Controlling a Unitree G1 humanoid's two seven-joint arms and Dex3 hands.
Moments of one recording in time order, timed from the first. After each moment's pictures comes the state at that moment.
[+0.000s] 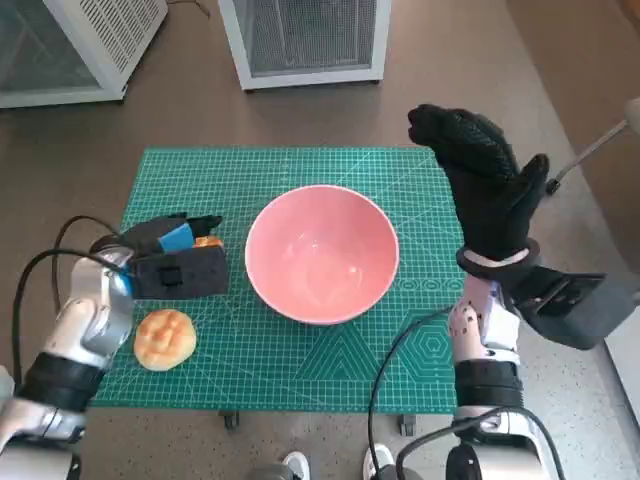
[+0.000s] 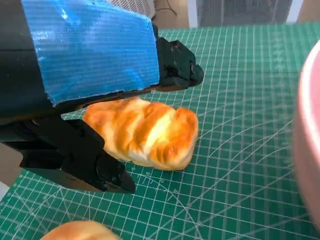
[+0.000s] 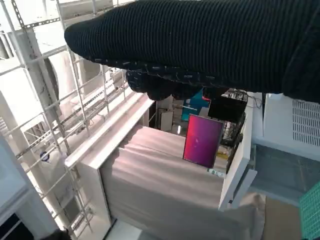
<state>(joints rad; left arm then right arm) -0.61 0.69 -0.37 0.46 0.63 0.18 -0.46 -0.73 -0.02 -0.21 0.63 0.43 -0.72 0.67</state>
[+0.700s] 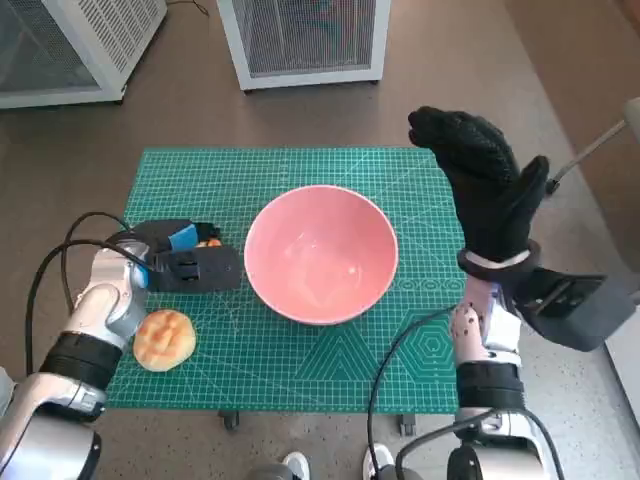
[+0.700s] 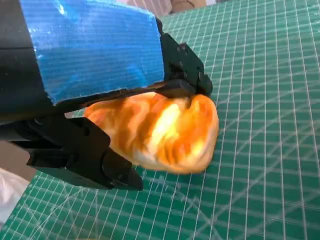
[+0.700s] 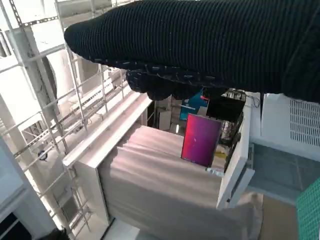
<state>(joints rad) -0.74 0.62 -0.46 0.77 0.72 0.13 -0.34 -0.72 -0.02 -0.21 0.61 0.43 -0.71 0.67</state>
